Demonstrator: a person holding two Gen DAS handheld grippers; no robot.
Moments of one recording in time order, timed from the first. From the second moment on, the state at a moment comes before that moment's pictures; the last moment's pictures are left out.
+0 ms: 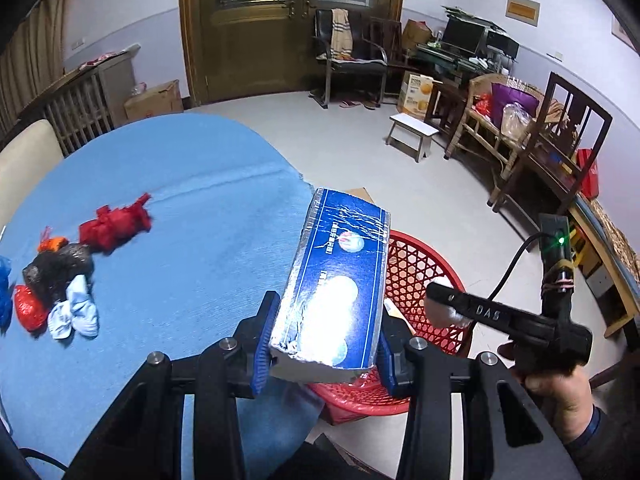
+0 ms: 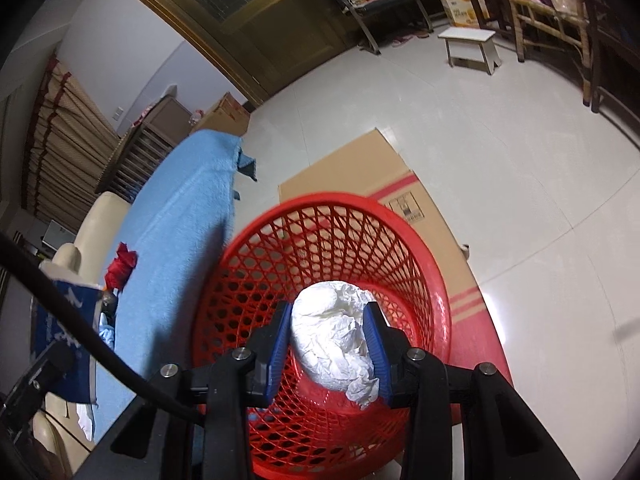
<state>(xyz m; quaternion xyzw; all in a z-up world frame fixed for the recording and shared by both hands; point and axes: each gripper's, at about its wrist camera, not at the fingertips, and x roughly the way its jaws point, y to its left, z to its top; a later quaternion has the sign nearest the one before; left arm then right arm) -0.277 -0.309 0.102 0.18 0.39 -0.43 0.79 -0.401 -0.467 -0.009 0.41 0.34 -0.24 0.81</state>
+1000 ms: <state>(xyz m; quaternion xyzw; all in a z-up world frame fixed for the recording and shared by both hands) -0.223 -0.266 0.084 0.11 0.44 -0.40 0.80 -0.404 -0.457 0.023 0.39 0.33 -0.26 0.82</state>
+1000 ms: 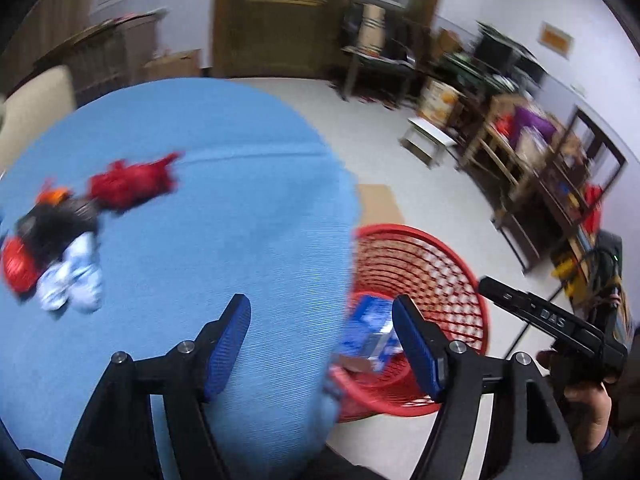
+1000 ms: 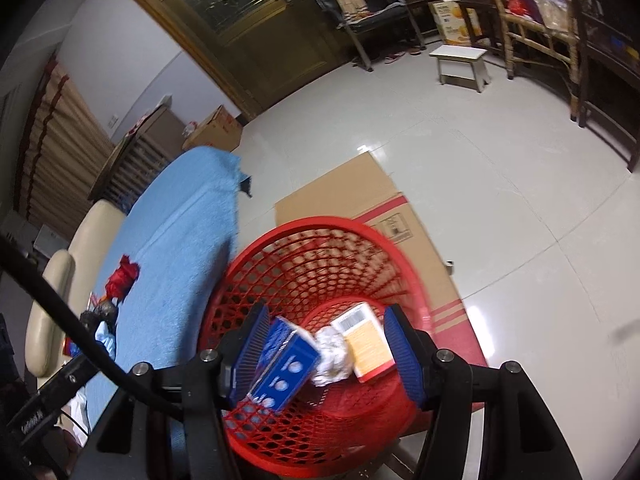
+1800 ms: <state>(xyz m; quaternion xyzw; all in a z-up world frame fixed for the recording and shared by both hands) -0.132 -0.017 0.055 -0.09 0.45 -0.16 0.87 -0.164 -0.257 0.063 0.22 0.40 -0.03 0.89</state>
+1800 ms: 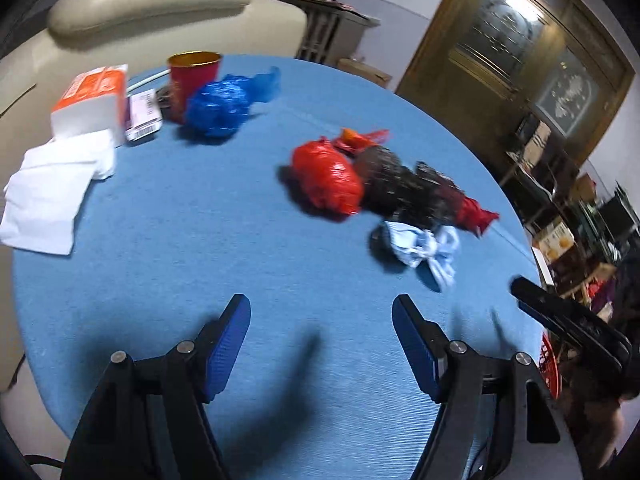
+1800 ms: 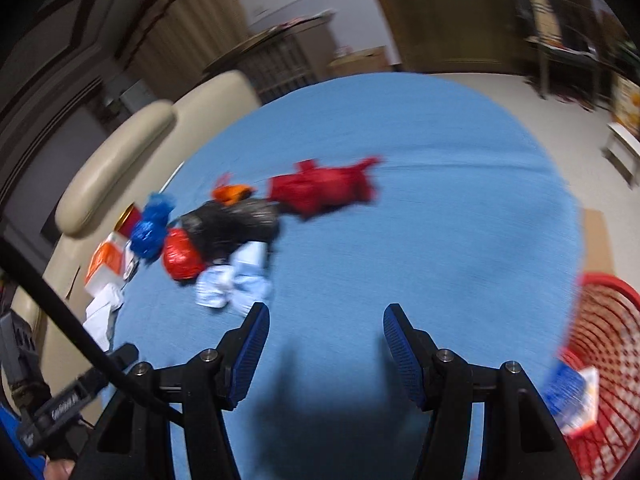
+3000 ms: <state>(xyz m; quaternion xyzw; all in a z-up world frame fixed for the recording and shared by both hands) 0.006 -0.065 0.032 -0.07 0.50 -0.13 0.85 -0.122 -0.244 0.034 0.22 0.43 0.02 0.88</state>
